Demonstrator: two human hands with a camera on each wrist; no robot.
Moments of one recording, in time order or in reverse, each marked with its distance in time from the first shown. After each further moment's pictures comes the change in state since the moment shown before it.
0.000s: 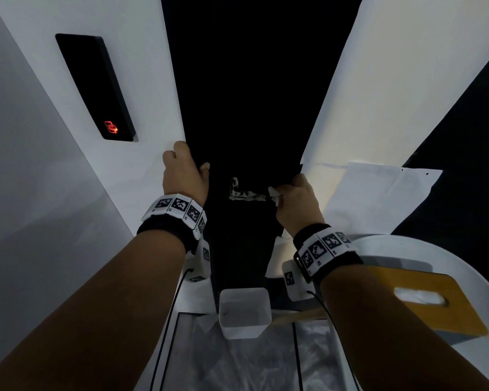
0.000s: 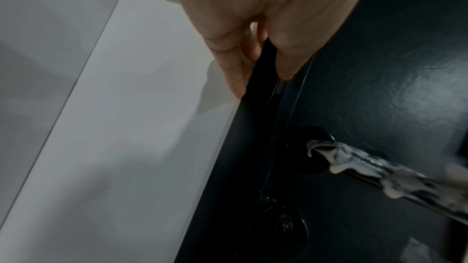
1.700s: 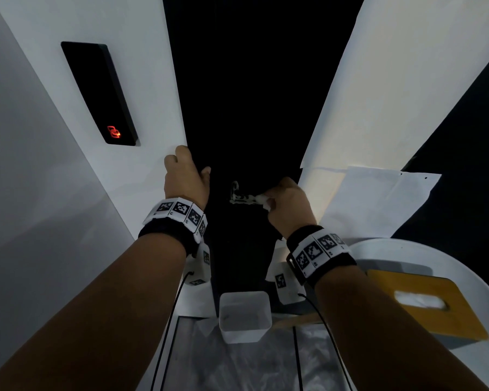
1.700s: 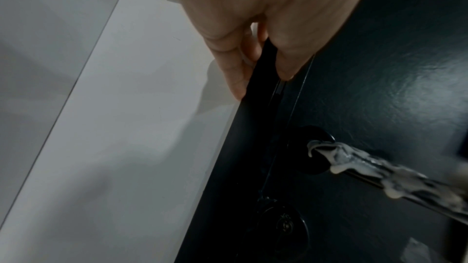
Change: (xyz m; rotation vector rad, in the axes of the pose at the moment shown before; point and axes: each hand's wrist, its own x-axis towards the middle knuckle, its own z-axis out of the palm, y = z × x) left_hand 0.001 0.000 0.000 0.003 -0.007 -0.003; right_hand 0.005 -0.013 0.003 -0.014 -0.068 -0.108
